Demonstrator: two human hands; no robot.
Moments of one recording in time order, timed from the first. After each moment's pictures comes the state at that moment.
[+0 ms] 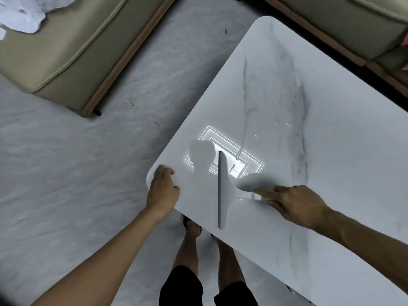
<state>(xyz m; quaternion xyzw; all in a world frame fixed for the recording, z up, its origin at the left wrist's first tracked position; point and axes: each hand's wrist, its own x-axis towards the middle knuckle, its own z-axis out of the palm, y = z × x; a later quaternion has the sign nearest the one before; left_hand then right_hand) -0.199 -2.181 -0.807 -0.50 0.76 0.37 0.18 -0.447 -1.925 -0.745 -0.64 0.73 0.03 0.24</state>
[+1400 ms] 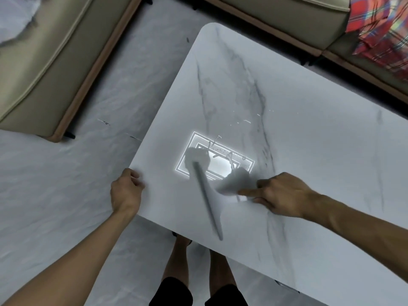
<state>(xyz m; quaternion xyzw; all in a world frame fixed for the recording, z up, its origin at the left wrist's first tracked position) -0.236 -2.190 -0.787 -0.59 0.74 0.31 0.08 -0.489 -1.894 -0.710 -0.65 0.70 0.06 0.27</state>
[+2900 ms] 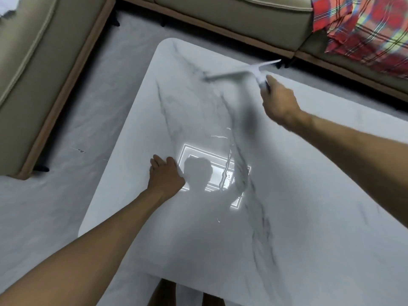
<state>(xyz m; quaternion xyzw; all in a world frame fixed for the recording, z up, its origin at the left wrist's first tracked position) -0.431 -2.120 -0.822 -0.36 0.83 0.31 0.30 -0.699 -1.954 -0.755 -0.15 0.95 -0.19 0.20</state>
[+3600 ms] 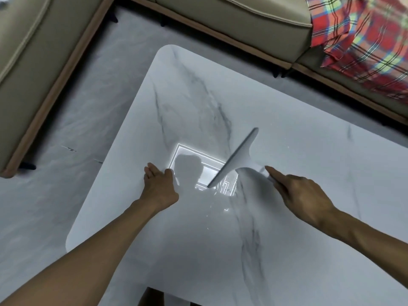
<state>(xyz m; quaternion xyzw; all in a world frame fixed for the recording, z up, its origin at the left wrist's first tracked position) -0.438 -2.127 -0.812 -0.33 0.82 0.31 0.36 -0.601 -1.825 -0.725 -0.32 0.90 0.04 0.30</state>
